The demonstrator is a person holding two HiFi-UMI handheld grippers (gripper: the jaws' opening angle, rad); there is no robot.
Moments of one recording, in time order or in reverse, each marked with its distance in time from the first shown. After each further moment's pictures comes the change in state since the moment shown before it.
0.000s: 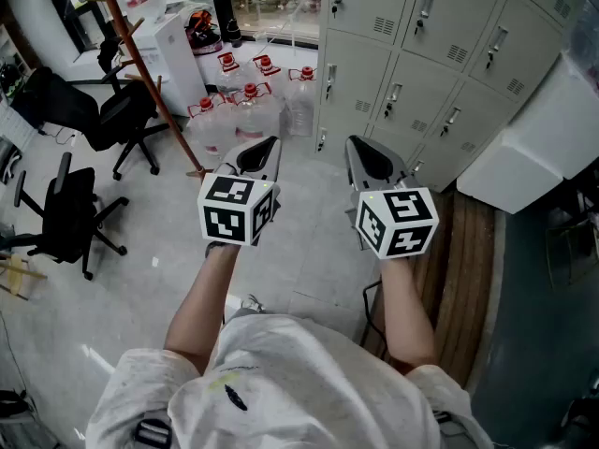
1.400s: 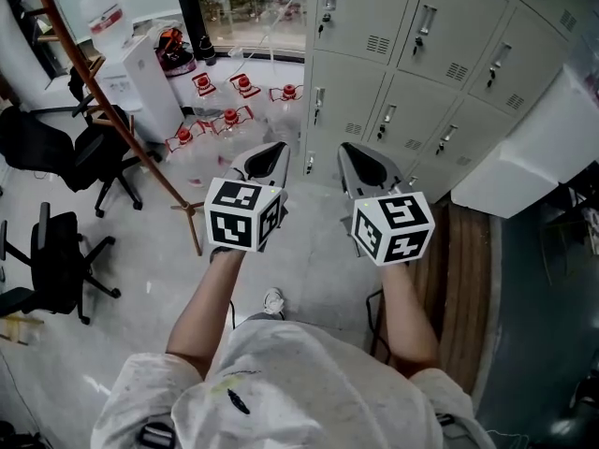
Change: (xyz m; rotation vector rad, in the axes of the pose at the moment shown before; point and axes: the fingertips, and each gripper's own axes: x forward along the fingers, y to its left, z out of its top) left arm 0.136 0.067 0.028 -0.020 -0.007 -0.144; right arm 0.135 -0.049 0.012 -0.003 0.031 -0.062
